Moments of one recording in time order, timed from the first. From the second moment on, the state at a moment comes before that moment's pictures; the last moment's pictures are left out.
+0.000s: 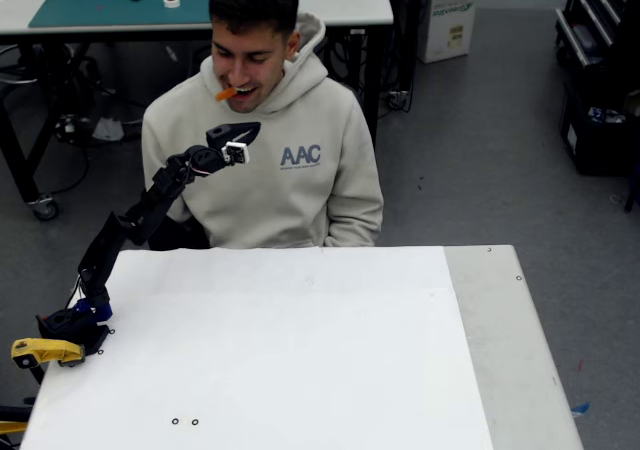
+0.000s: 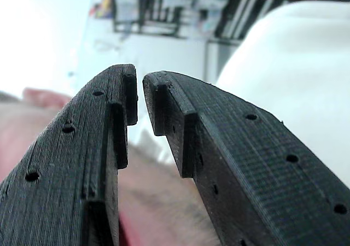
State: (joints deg) arm 9.2 56.0 9.2 35.9 94.9
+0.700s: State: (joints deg) arm 8.7 69.8 57.7 35.9 94.9
